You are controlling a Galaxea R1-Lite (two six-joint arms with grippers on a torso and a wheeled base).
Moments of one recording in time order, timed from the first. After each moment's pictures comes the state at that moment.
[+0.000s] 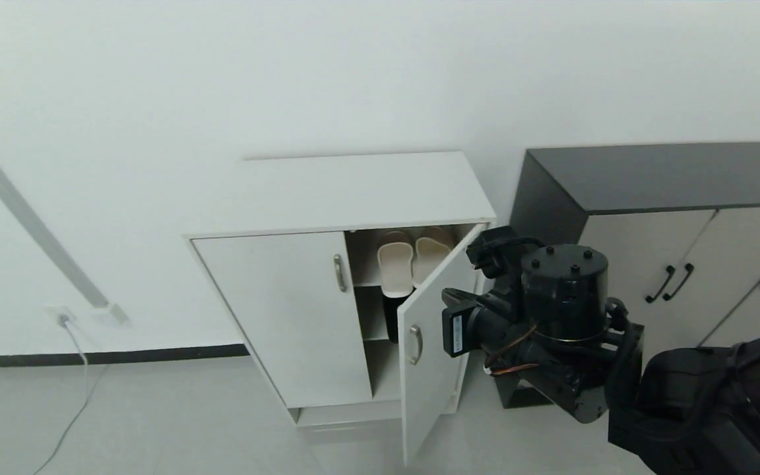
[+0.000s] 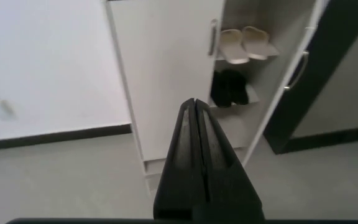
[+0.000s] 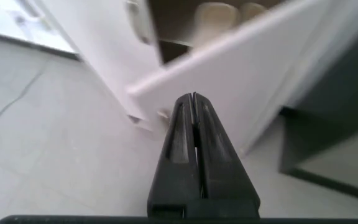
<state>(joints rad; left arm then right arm) 0.00 0.00 0.00 0.00 -0.02 0.00 0.85 1.86 -0.89 -0.78 -0.35 0.13</state>
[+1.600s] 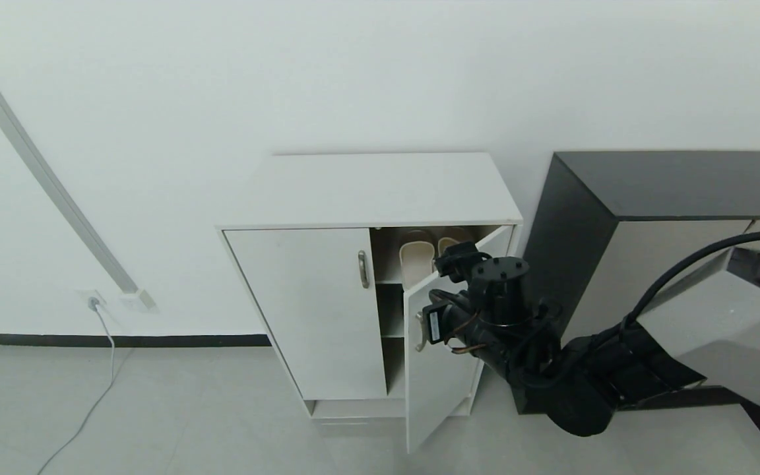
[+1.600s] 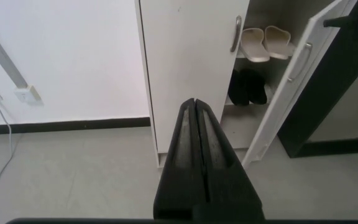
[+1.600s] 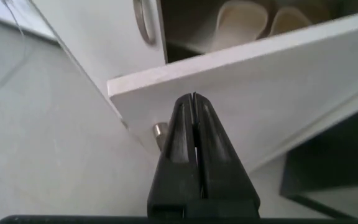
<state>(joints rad) 0.00 0.00 0.00 0.00 -0.02 0.01 0.76 2.14 -1.08 -0.87 -0.31 0.06</state>
